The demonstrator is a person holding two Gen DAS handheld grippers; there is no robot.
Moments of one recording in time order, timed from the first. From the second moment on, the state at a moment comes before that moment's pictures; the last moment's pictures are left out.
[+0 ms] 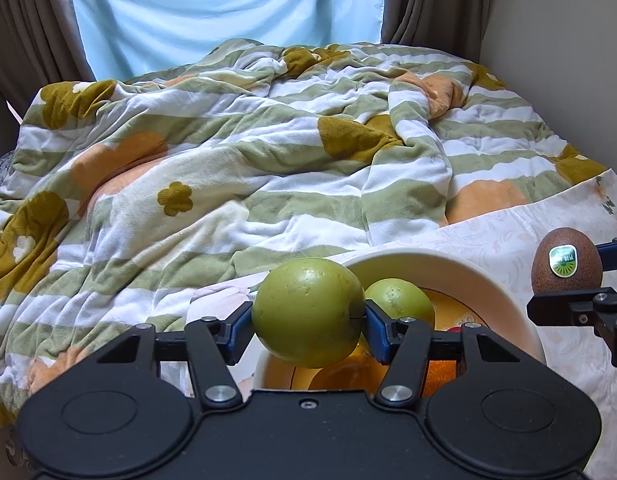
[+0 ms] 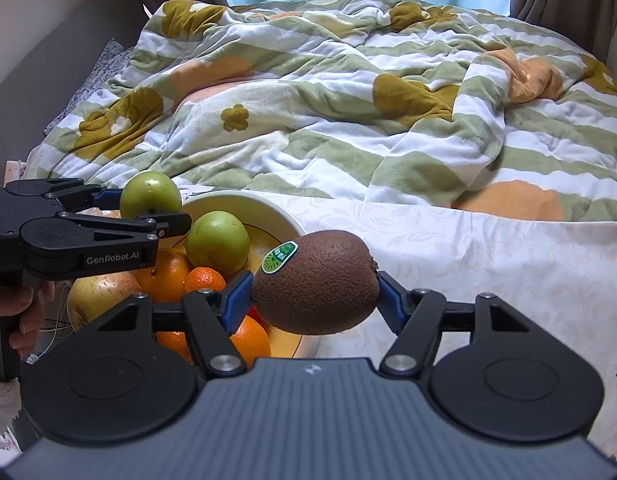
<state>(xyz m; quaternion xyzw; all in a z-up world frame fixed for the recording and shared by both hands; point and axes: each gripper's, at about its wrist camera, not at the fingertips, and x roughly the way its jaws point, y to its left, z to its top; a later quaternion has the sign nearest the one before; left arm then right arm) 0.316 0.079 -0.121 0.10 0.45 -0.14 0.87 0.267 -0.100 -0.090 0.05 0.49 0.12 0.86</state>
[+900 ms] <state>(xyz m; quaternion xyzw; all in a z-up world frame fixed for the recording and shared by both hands) 0.252 0.083 -0.076 0.12 0.36 -0.16 0.91 0.276 -0.083 -0.096 0.05 0.49 0.14 0.86</state>
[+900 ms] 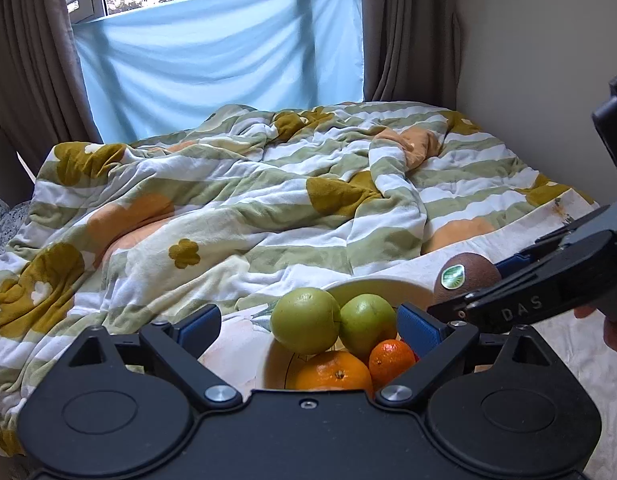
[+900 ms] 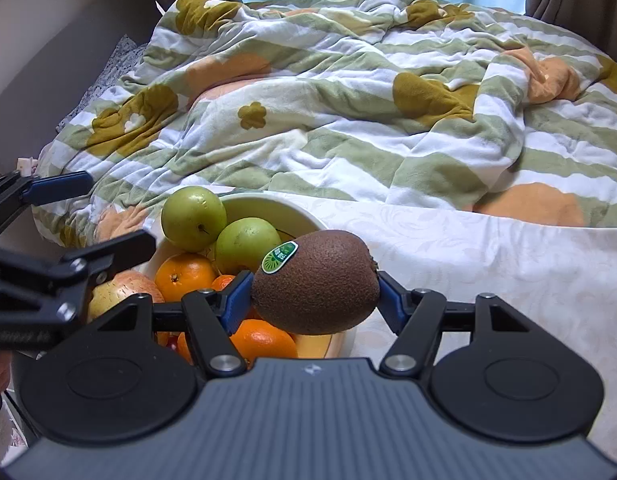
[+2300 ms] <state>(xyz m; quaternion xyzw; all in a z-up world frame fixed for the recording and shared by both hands) 0.111 0.016 0.025 0.08 0.27 -0.11 0.95 0.155 -0.164 0.014 0.03 0.38 0.09 0.92</state>
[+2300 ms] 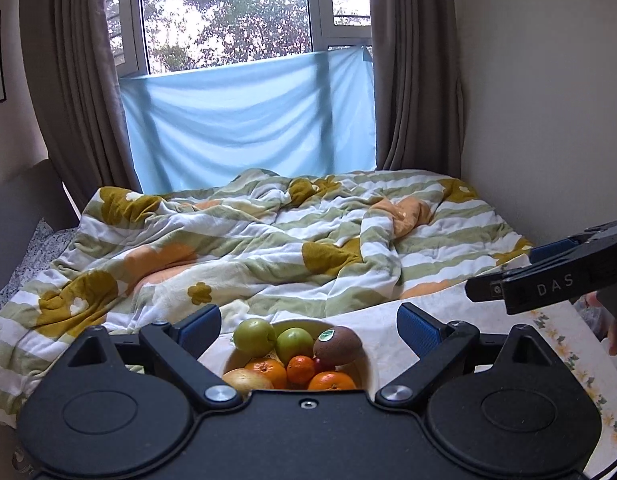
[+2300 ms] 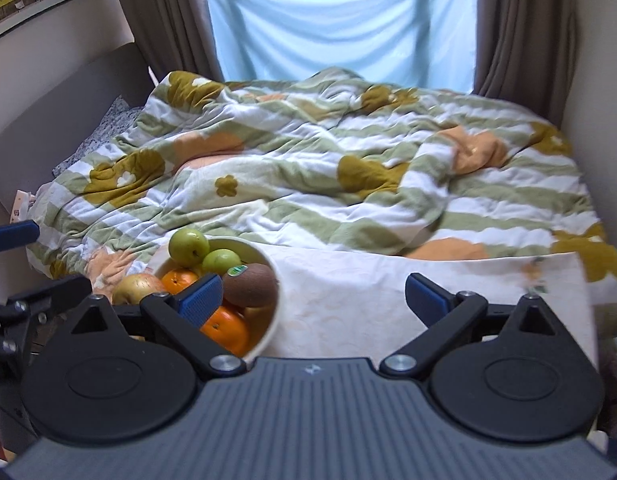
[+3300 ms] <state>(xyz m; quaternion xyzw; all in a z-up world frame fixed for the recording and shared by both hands) -0.028 -0.042 0.024 0.01 0.32 -0.06 0.95 -0.052 -0.260 0.042 0.01 0.36 -0.03 0.93</state>
